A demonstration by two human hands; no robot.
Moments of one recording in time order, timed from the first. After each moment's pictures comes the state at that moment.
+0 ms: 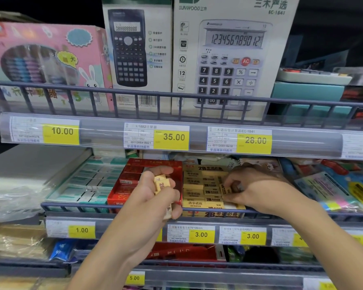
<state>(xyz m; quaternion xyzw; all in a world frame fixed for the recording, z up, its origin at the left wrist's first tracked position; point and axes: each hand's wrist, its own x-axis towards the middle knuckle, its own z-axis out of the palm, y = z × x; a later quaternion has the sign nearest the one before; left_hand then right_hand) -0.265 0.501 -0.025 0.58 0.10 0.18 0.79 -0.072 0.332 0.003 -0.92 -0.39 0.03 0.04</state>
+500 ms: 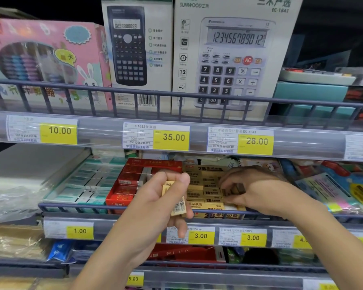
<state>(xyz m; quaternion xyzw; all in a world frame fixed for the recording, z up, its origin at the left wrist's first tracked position) -0.265 0.493 -0.018 0.62 0.08 0.17 0.76 -0.067 0.325 0.001 -0.88 -0.47 0.02 0.07</state>
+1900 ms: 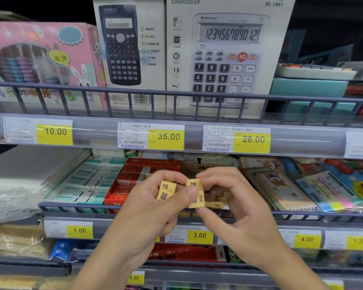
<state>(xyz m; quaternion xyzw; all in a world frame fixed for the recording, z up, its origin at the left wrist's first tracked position) -0.266 0.490 -0.018 0.61 0.06 0.19 0.77 -0.151 0.337 -0.037 -0.59 -0.55 -0.08 0.58</state>
